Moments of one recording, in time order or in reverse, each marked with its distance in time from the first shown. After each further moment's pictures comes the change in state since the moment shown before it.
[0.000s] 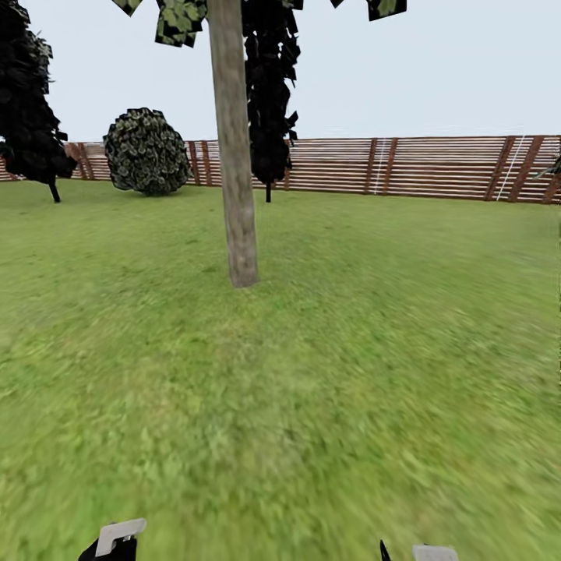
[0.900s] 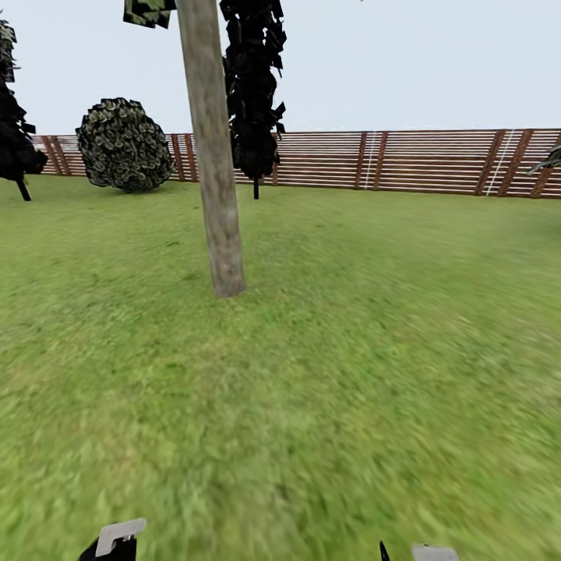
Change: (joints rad) left arm 0.000 0.000 0.000 0.000 0.000 0.000 0.000; right arm 0.000 -0.001 0.001 0.003 0.002 0.000 0.004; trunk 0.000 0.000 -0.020
